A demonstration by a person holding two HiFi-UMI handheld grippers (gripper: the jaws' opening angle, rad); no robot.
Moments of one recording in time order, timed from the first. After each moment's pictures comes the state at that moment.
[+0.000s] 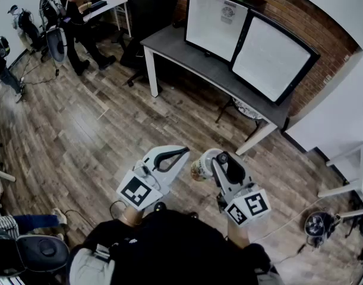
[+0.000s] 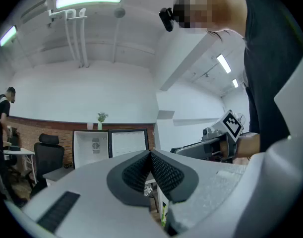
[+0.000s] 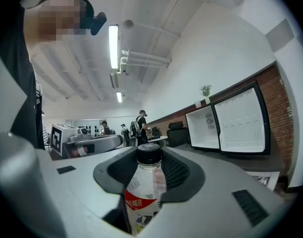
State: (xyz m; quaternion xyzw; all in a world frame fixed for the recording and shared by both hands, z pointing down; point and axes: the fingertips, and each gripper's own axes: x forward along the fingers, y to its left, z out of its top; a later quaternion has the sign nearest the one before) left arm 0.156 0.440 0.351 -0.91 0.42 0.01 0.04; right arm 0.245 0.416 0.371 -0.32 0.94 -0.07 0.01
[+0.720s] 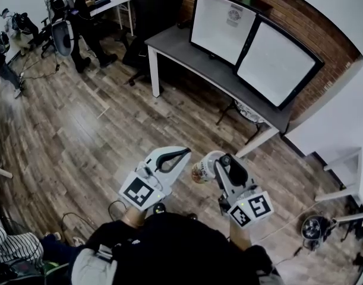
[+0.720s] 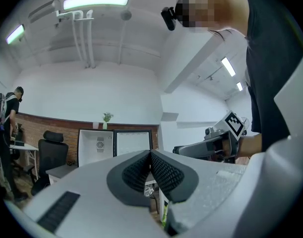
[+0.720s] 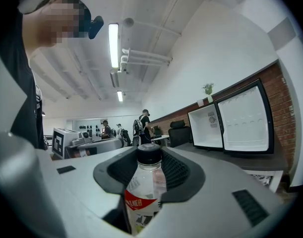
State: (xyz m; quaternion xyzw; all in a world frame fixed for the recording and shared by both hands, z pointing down) left arm 0.129 0.439 0.356 -0.90 0.44 0.04 0.02; right arm 0.224 0.417 0.368 -0.32 0.95 -0.07 0.01
